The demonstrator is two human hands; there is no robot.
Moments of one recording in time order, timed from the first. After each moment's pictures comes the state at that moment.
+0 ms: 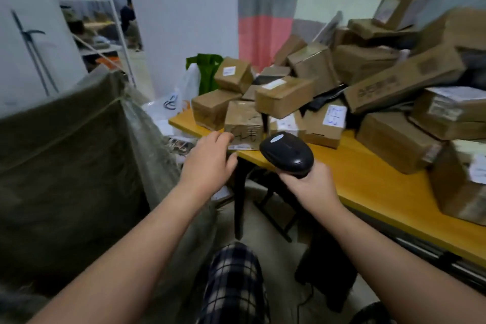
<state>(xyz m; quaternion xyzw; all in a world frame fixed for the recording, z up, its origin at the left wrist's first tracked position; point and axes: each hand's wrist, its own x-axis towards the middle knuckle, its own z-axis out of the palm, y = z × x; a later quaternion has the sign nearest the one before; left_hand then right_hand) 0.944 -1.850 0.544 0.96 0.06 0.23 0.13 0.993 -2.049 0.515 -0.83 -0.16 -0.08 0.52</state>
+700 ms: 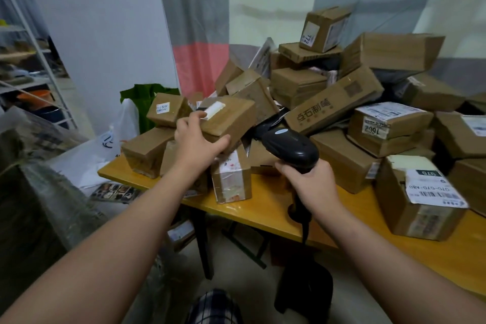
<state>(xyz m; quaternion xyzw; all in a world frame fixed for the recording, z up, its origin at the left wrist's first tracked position) 1.093 -1.892 0.595 0.89 0.08 0.26 0.37 1.058 -2.114 0.564 -0.78 -0.10 -0.12 0.60</state>
